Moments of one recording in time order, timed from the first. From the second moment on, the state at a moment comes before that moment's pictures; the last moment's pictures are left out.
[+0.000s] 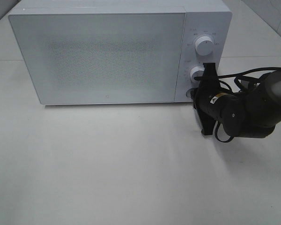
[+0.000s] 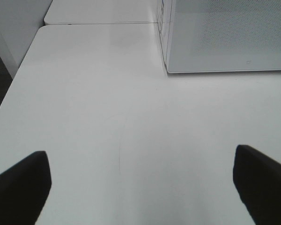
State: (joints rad) left arm 0.04 0.00 -0.50 -0.09 1.04 0.07; right arm 0.38 2.09 -0.78 0.36 -0.87 1.44
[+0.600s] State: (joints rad) left arm 0.04 0.00 -0.50 -0.09 1.04 0.07; right arm 0.40 2.14 -0.85 0.40 -0.82 1.41
